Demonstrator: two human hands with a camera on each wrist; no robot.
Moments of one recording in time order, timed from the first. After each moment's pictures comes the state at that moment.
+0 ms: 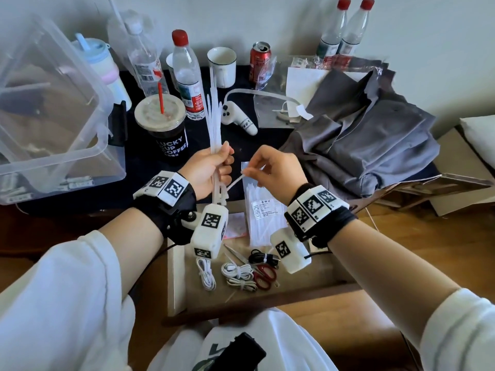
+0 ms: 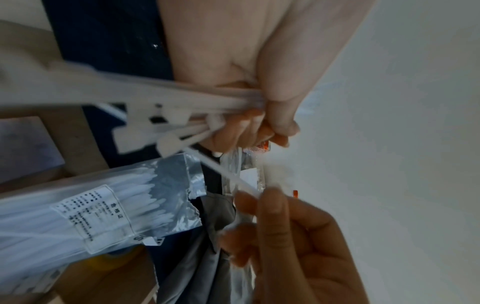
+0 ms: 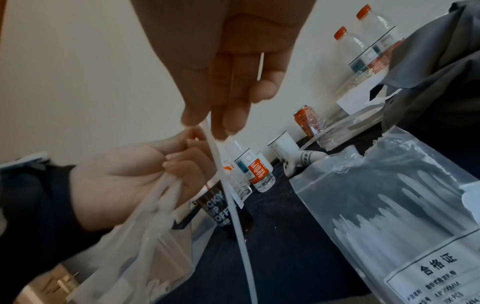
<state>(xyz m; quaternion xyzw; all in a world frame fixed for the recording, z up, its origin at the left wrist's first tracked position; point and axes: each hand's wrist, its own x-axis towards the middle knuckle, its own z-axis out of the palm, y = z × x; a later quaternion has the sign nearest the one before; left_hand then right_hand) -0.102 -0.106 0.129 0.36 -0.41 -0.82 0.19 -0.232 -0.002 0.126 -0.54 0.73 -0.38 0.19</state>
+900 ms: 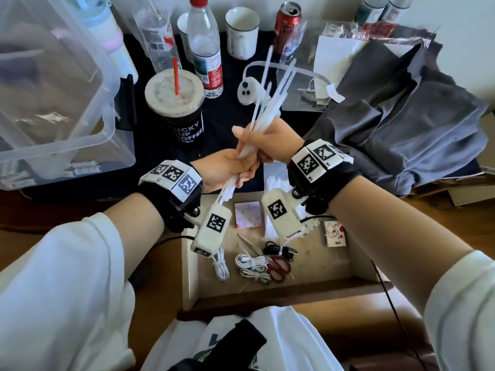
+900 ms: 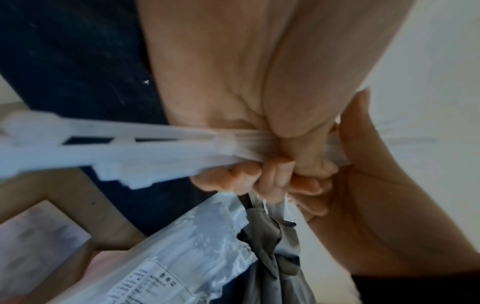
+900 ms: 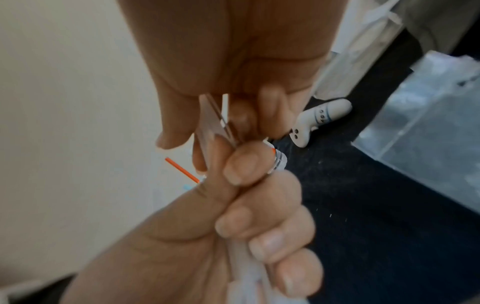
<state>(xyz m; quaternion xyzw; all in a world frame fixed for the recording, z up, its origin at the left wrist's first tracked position) -0.091 -0.144 0.096 0.23 -0.59 -0.77 -0.02 -0.225 -0.088 0.133 -0.49 0.64 -0.38 0.45</state>
